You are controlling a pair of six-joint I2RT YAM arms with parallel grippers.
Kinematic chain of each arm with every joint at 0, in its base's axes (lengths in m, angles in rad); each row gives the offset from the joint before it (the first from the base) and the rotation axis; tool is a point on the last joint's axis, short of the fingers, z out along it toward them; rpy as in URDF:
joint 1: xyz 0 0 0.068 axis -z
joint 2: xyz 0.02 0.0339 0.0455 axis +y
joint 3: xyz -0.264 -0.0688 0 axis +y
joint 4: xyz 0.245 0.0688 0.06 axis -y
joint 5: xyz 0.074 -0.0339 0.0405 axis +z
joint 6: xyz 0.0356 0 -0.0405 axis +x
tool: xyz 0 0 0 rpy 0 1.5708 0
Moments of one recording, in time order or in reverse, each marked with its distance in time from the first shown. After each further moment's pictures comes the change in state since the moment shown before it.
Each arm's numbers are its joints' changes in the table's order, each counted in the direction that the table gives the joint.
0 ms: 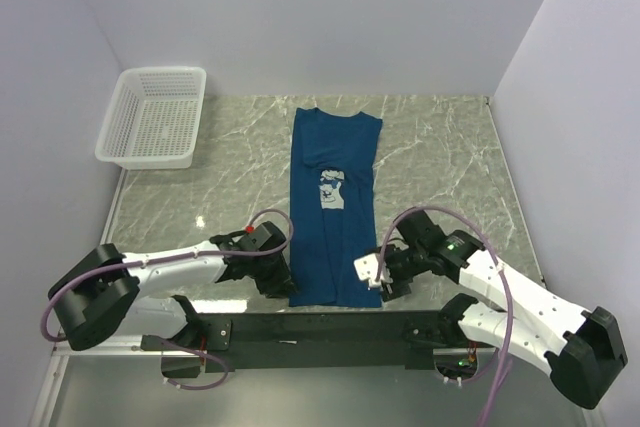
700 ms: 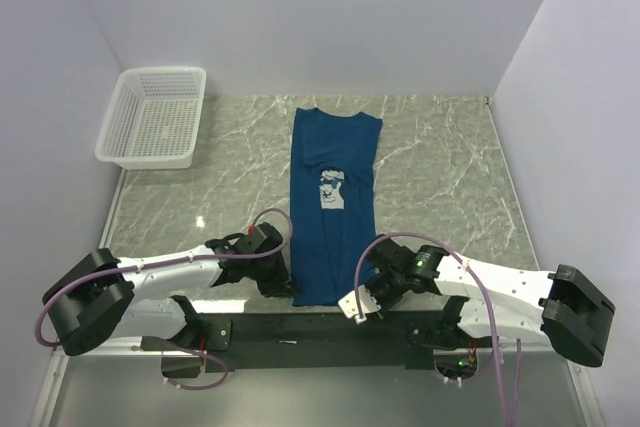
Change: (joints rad) left arm 0.000 -0.027 0.043 0.100 -0.051 0.032; right arm -0.312 0.173 0.117 0.140 -0.211 -0.042
